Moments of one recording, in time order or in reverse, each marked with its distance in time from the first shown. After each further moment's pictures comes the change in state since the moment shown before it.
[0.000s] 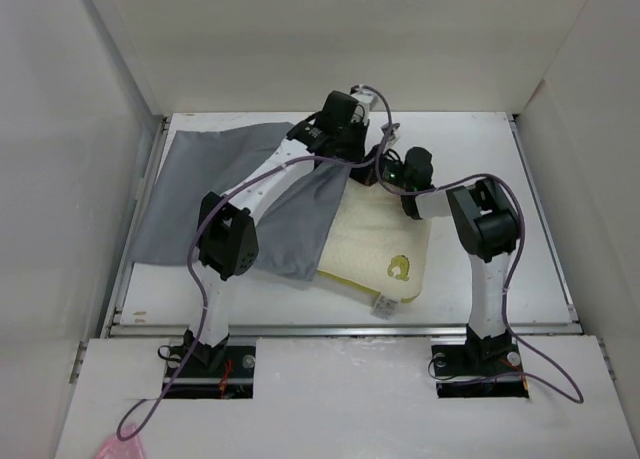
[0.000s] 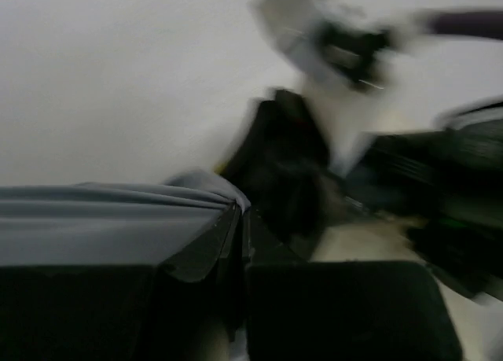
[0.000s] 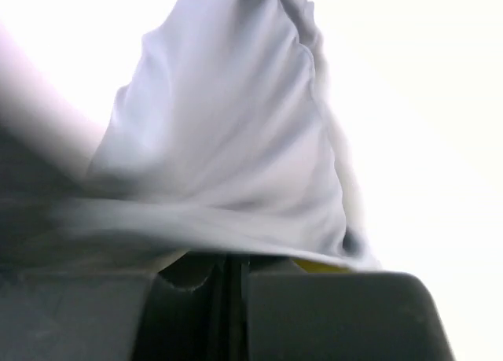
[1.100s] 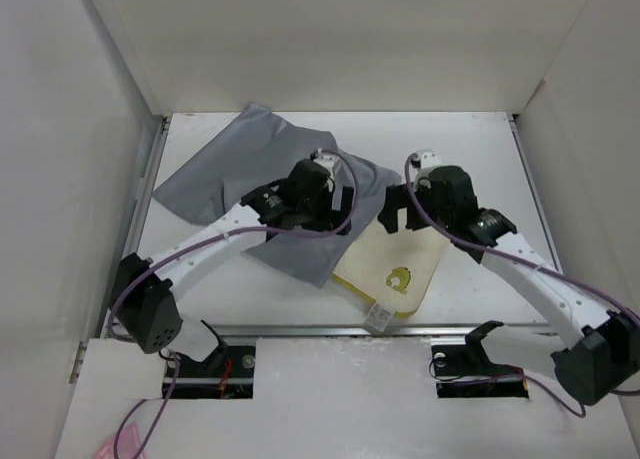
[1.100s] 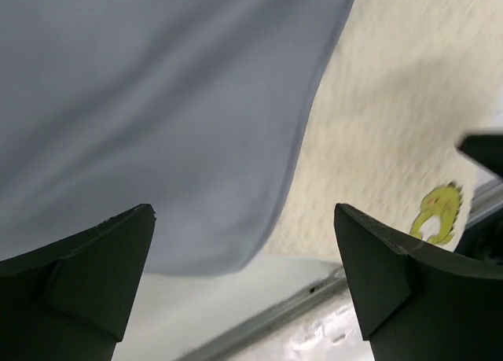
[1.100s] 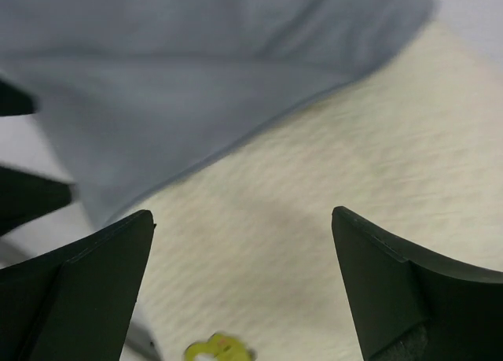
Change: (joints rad) left arm -0.130 -0.647 -0.769 -0.005 -0.115 -0.250; right arm 0.132 -0.978 -0.209 -1.435 0.691 -0.417
